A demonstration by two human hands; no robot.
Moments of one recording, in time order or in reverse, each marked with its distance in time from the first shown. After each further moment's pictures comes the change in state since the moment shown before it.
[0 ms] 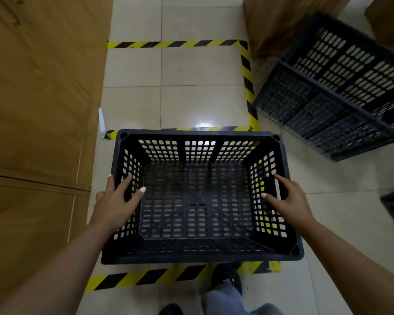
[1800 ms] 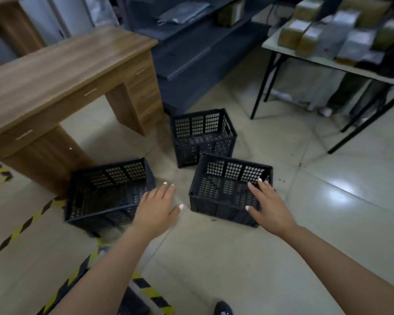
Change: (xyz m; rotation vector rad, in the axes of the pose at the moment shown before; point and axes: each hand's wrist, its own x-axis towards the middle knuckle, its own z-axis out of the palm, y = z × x) left_hand -0.526 0.740 0.009 0.784 -0.077 1.284; right_hand -0.378 0.234 -0.649 -0.091 0.425 0.315
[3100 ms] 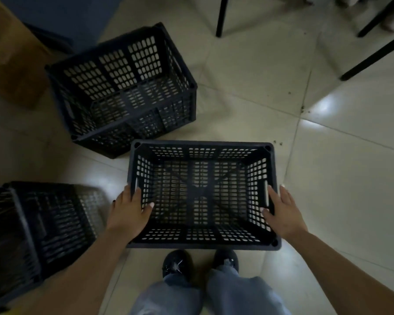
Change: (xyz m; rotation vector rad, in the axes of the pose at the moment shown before) left_hand 0.509 0.022 0.313 0.000 -0.410 -0.119; right_hand 0.328 0.345 0.244 0.124 -0.249 0.619
